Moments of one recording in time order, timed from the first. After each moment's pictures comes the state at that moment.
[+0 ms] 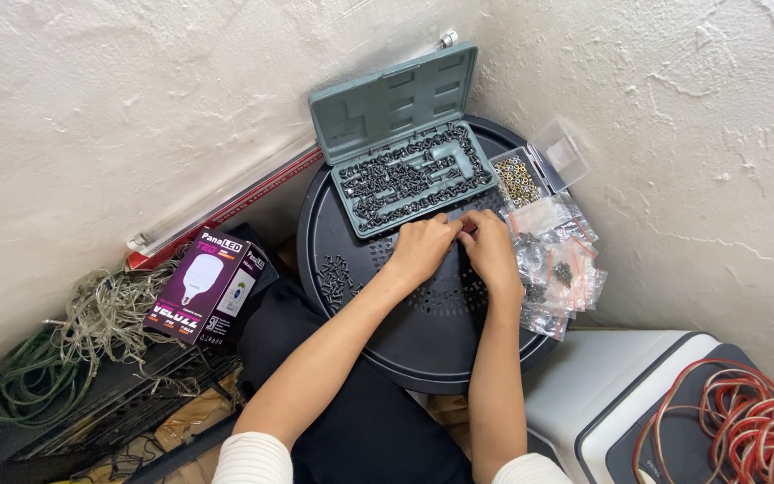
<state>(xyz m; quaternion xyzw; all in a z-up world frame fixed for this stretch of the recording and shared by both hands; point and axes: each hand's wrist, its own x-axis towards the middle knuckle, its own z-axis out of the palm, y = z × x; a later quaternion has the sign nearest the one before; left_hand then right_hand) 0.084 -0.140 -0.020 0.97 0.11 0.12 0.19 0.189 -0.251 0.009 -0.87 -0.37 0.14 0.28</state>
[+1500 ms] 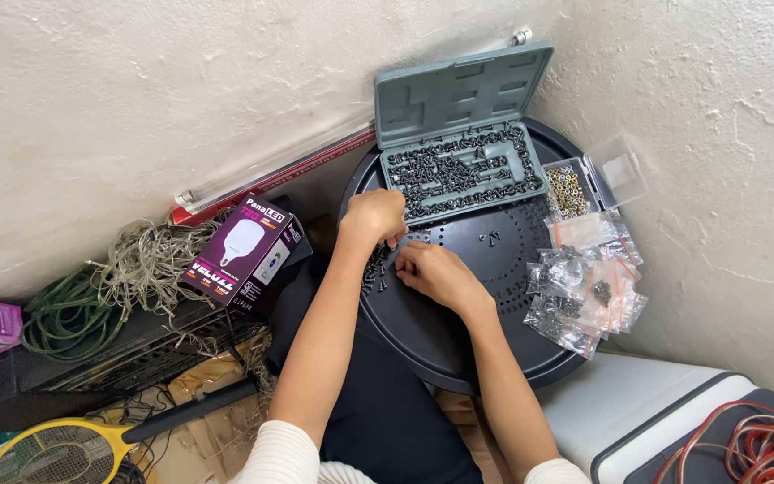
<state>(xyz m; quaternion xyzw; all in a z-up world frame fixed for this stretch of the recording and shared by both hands) 0.017 -0.028 0.003 0.87 0.33 -0.22 0.29 0.080 -0.198 0.027 -0.71 -0.63 0.29 0.12</state>
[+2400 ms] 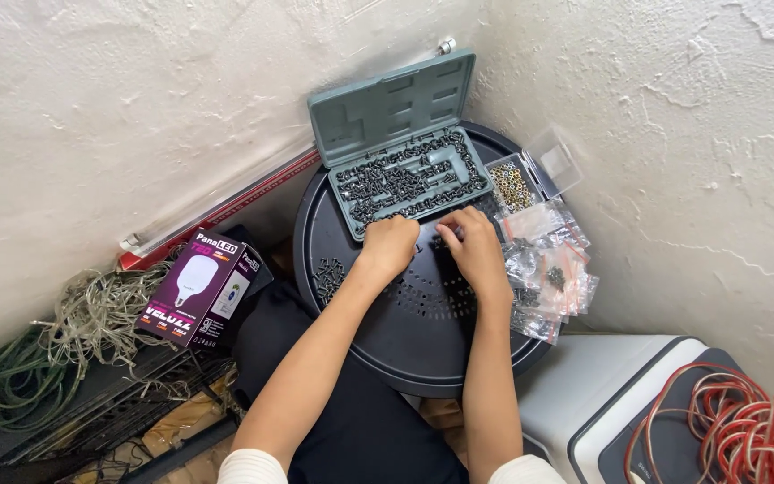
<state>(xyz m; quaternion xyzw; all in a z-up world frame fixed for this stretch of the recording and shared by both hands) 0.074 -0.096 -0.027 0.96 0.19 -0.05 0.20 0.164 -0.242 0.046 -0.83 -0.43 0.11 0.32</state>
